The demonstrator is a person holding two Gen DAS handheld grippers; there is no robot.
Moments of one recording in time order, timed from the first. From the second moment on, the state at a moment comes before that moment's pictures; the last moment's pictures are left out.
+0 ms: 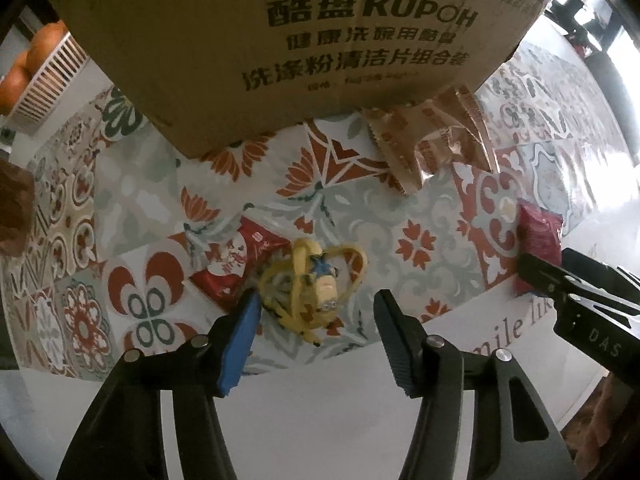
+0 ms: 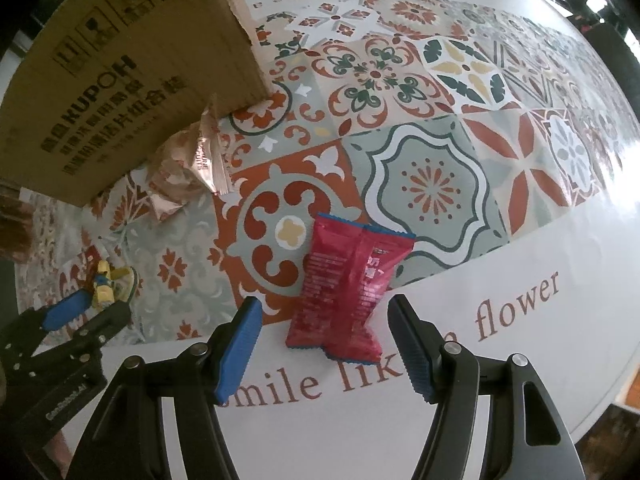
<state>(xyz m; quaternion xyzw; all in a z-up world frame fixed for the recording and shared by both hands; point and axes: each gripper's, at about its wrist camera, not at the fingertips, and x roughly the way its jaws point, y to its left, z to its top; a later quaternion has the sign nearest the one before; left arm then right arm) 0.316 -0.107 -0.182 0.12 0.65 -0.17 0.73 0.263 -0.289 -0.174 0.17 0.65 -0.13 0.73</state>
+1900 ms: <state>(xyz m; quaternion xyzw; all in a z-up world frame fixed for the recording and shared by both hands) 0.282 -0.091 -0.115 0.04 0.58 -0.20 0.79 0.247 -0.269 -0.087 0.16 0.55 -0.08 0.81</state>
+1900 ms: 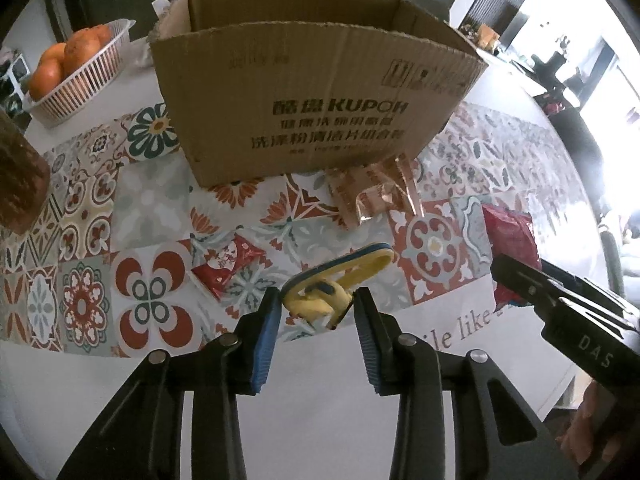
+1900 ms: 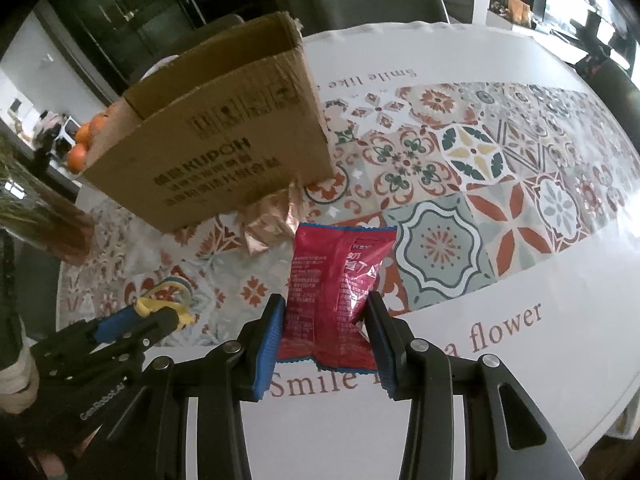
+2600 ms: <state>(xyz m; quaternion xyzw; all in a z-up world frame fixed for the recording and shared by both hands) 0.275 -0.083 -0.042 0.02 0.49 -0.21 0.84 0.248 -0.257 -0.016 0.14 0.47 -0.04 0.87</state>
